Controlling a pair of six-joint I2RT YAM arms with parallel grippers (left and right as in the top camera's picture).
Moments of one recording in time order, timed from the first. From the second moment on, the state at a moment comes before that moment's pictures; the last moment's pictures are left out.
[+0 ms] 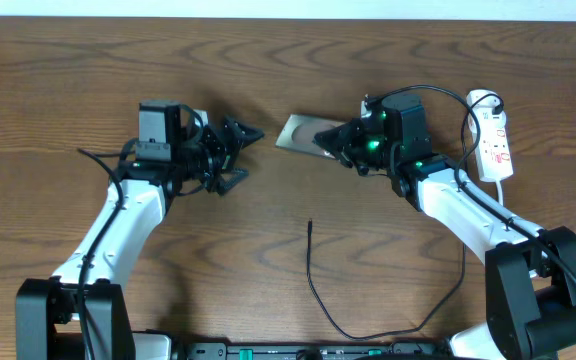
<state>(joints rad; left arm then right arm) -0.08 1.52 0.89 -0.23 0.78 -1.12 0.32 1.69 0.95 0.10 -0.61 1.11</state>
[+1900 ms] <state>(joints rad) -0.08 1.52 0.76 0.19 0.54 -1.53 0.61 1.69 0.95 0.35 -0.42 1.73</state>
